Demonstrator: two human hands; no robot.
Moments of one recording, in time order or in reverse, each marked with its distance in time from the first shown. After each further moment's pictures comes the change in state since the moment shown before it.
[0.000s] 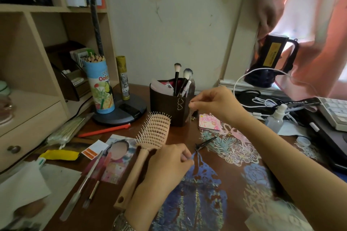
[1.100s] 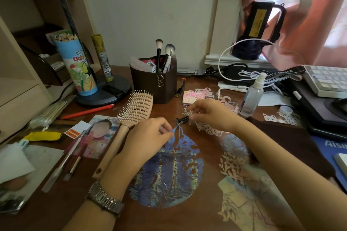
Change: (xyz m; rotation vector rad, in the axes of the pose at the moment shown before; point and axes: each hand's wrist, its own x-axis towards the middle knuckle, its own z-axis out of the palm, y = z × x) left_hand -0.001 0.009 0.001 0.088 0.008 -0.022; right_hand -0.061 0.067 0.005 -0.105 -0.263 0.123
